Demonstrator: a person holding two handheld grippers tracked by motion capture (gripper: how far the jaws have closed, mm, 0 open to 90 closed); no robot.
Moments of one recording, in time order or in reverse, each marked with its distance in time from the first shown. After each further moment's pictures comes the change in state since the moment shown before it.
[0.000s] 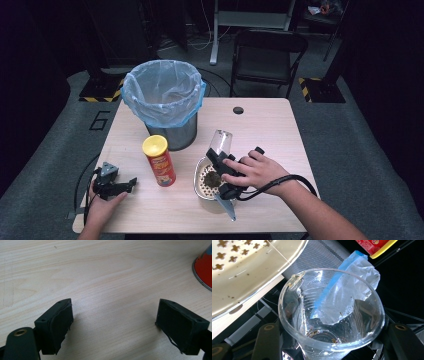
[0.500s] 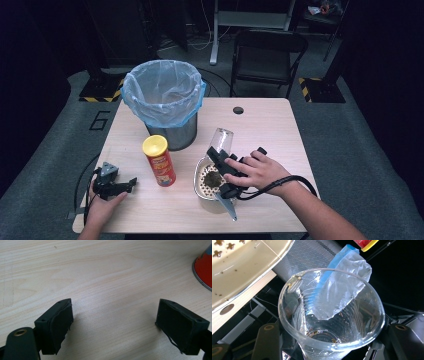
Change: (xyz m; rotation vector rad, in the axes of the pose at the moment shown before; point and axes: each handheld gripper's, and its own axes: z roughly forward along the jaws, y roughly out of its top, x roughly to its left) left arm 0.000 0.000 0.000 0.000 0.000 0.000; right arm -0.002 -0.003 -0.001 0.020 -0.046 -0.020
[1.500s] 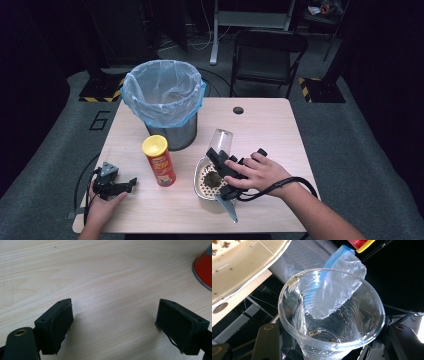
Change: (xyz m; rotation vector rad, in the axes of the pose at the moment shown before) left arm 0.000 0.000 0.000 -0.004 0.002 -0.002; right arm 0.001 0.002 -0.003 0.004 -0.035 -0.013
